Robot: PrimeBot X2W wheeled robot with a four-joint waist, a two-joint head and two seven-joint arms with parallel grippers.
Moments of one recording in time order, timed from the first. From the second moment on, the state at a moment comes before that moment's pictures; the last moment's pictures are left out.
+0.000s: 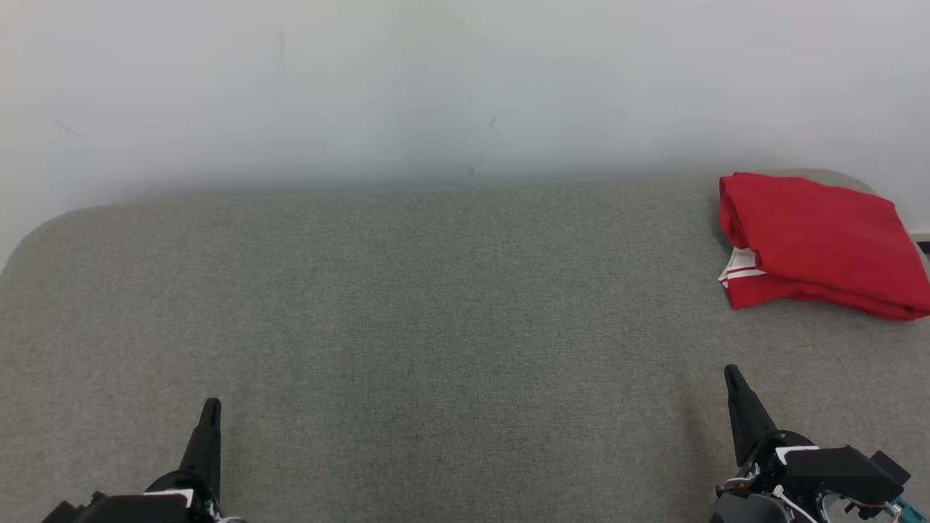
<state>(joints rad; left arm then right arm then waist) -0.10 0.05 0.11 0.24 -1.61 -0.13 0.11 -0.10 -0.06 -0.10 0.24 1.63 0.13 0.10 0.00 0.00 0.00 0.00</state>
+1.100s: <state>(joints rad) -0.10 0.05 0.11 0.24 -1.61 -0.13 0.11 -0.10 -0.06 -0.10 0.24 1.62 0.13 0.11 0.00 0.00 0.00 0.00</state>
